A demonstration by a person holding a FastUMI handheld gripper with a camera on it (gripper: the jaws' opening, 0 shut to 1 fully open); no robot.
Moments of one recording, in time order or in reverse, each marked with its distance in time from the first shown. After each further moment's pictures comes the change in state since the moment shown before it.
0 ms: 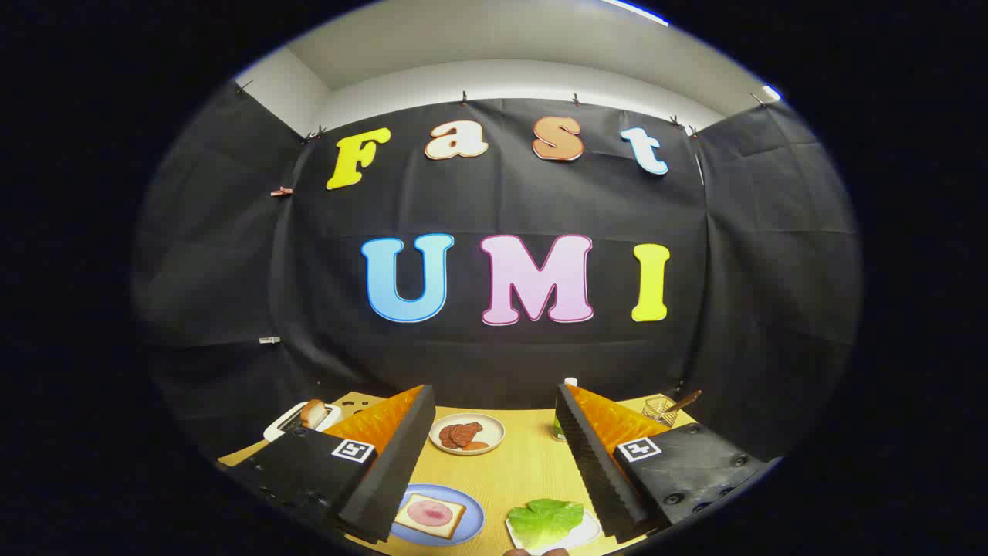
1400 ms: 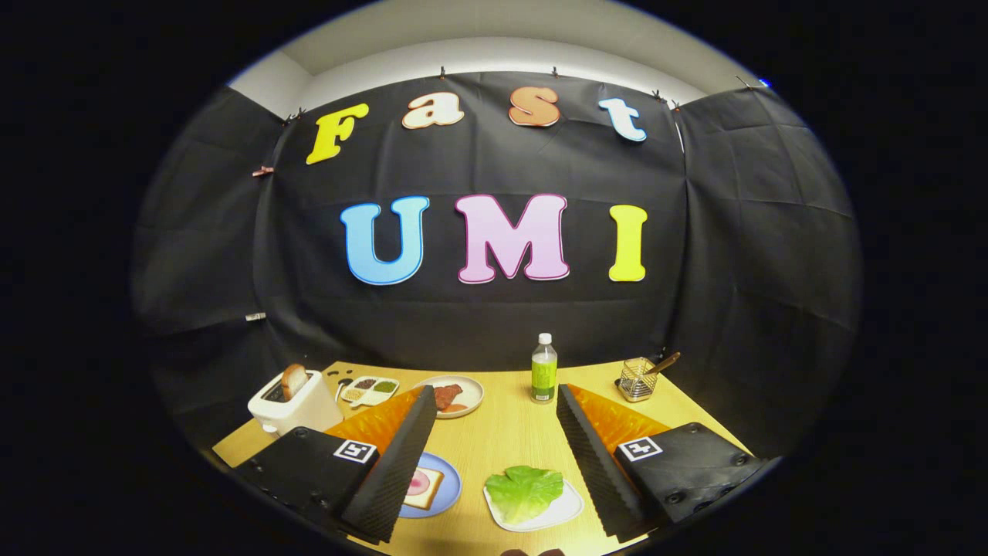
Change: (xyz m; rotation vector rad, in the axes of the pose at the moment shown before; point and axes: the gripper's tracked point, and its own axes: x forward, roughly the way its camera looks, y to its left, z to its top) arm -0.023 -0.041 -0.062 -0.010 0.148 -0.038
